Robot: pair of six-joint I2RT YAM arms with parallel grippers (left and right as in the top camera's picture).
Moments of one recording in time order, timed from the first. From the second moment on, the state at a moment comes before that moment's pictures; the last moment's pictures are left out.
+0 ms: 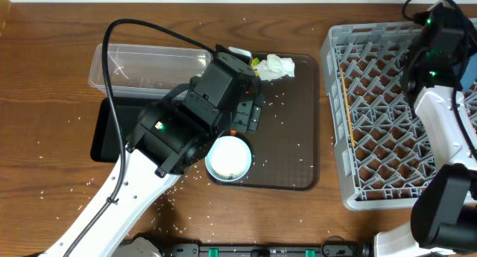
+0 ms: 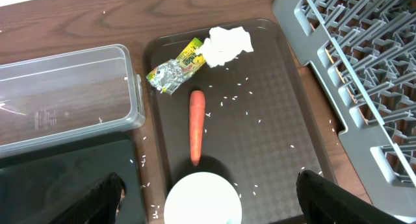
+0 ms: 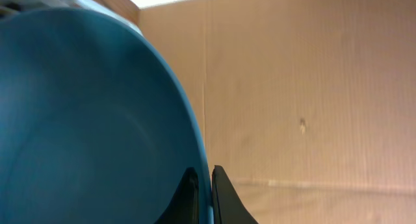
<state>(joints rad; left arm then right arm) -0.69 1.38 1.61 -1.10 -0.21 -0.33 -0.13 1.71 1.28 0.08 0.86 -1.11</state>
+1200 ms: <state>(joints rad) -0.67 1.36 1.61 -1.15 -0.21 -0.31 0.24 1.58 1.28 -0.52 0.48 -0.34</state>
